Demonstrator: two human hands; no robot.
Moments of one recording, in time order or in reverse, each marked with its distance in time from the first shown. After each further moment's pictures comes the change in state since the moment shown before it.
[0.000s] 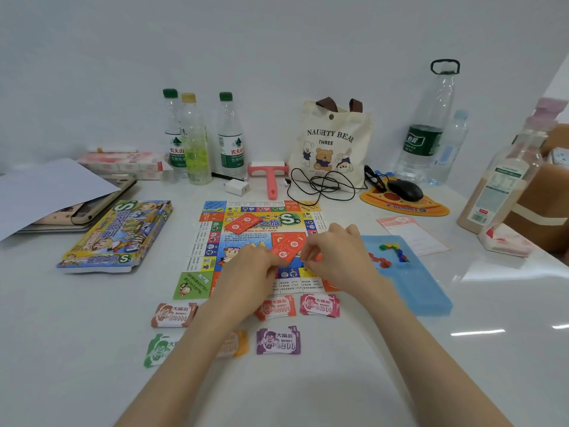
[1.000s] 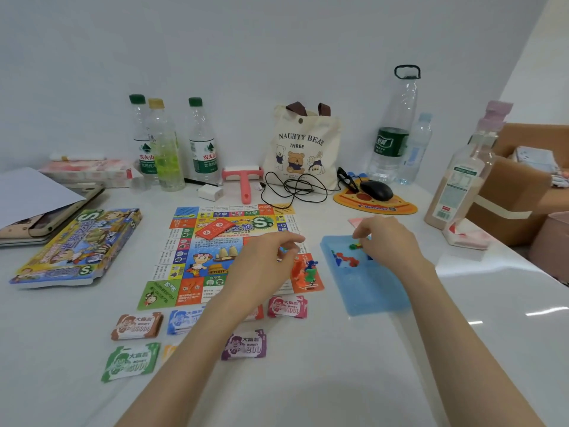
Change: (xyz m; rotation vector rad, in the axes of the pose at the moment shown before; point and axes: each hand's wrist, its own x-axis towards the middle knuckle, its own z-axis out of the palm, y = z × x) left_hand 0.015 0.065 -0.003 -0.384 0.095 0.058; right_hand -0.019 0.098 -0.053 0.015 -0.108 0.507
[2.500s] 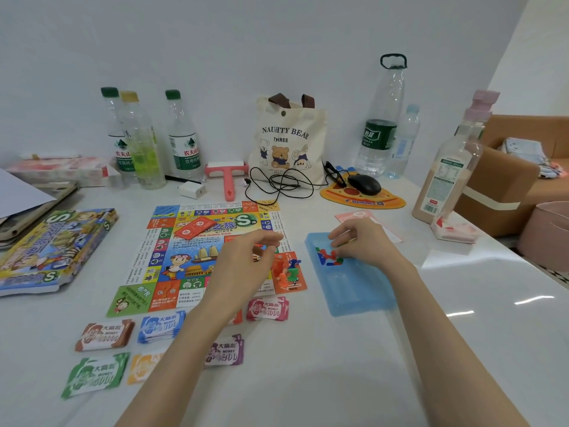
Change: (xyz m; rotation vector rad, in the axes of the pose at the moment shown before) left_hand 0.005 -0.005 0.019 -0.129 0.120 -0.037; right_hand 0.019 0.021 0.026 0.528 -0.161 0.015
